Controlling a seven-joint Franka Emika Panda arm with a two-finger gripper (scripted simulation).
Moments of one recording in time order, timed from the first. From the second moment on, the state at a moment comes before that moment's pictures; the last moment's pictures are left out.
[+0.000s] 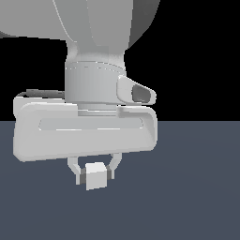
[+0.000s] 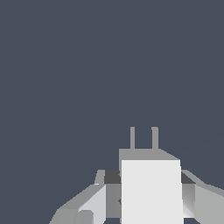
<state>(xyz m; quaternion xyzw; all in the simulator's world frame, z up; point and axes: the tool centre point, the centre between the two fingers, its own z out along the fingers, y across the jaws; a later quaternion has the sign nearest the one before) -0.107 0.039 0.012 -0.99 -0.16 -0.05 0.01</state>
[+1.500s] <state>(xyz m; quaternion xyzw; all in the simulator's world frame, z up) 0.017 0.078 0.096 -0.99 -0.13 -0.05 0.01</state>
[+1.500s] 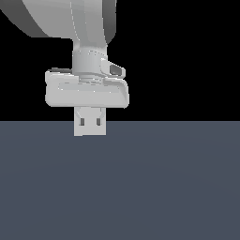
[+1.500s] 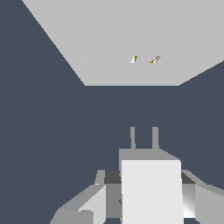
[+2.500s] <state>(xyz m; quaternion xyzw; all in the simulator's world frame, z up) 0.031 0.081 0.100 -0.99 -0.12 -0.05 0.01</state>
